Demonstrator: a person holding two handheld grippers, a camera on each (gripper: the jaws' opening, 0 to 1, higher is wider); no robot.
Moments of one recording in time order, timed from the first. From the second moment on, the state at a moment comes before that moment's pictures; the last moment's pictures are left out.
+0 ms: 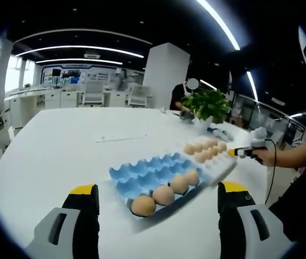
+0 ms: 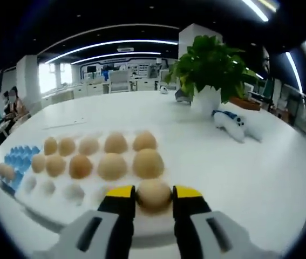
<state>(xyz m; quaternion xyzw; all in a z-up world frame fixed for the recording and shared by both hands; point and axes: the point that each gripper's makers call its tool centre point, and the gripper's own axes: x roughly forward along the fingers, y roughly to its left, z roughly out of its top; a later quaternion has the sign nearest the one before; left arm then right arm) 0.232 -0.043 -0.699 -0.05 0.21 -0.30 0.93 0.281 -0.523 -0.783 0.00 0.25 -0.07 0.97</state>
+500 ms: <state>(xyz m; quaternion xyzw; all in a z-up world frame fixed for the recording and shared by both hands) 0.233 -0.042 -0.700 -0.05 0.21 -0.30 0.93 0.278 -0.519 -0.747 0.05 0.20 -0.07 0.98</state>
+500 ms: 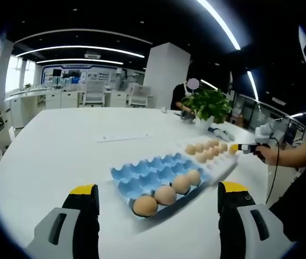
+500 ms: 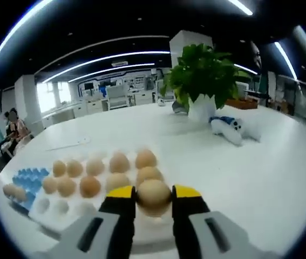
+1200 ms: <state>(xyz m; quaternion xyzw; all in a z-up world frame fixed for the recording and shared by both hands) 0.231 -0.041 -0.701 -0.05 0.21 -0.30 0.93 0.289 -0.410 -0.722 0.07 0.18 0.06 0.98</state>
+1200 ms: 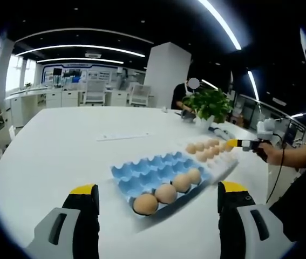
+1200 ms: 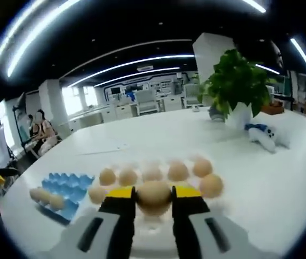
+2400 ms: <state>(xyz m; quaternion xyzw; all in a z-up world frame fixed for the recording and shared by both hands) 0.229 -0.035 -0.702 -0.05 0.21 -0.29 0.93 0.276 -0.232 -0.768 -0.04 0.23 0.32 0.92</state>
